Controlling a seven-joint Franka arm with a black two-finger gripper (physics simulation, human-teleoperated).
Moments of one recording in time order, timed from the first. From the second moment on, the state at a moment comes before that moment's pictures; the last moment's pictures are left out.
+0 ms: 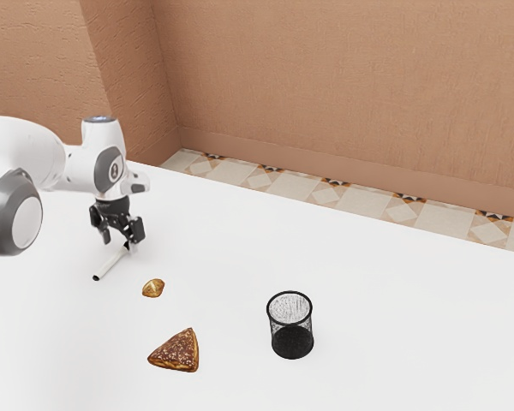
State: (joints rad) arm 0.05 0.65 0.34 -1.61 -0.14 2.13 0.41
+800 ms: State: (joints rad) arm 0.05 0.68 0.34 -1.61 -0.16 2.14 0.46
